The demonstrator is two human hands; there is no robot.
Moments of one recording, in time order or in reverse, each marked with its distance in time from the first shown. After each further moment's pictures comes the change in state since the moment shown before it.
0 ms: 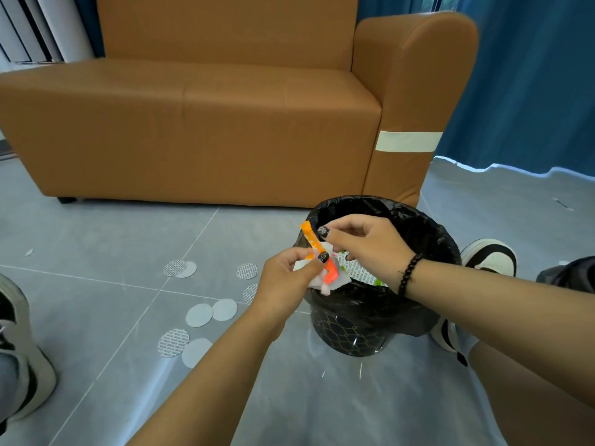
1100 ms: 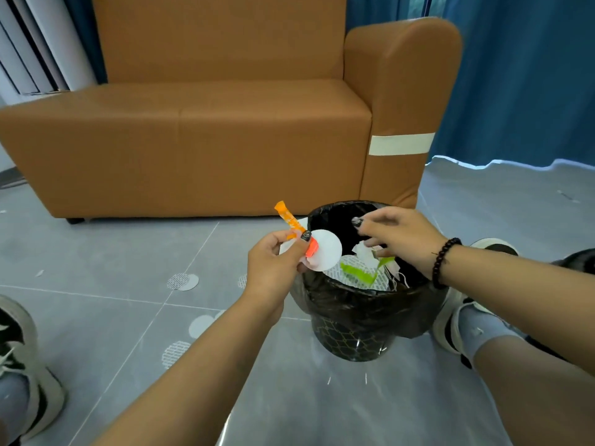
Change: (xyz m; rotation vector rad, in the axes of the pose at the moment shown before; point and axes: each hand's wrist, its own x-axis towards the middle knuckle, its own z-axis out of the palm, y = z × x) left_hand 0.010 0.027 0.009 -0.182 0.163 0.069; right_hand 0.000 -0.002 -0.057 -0.098 0.058 0.163
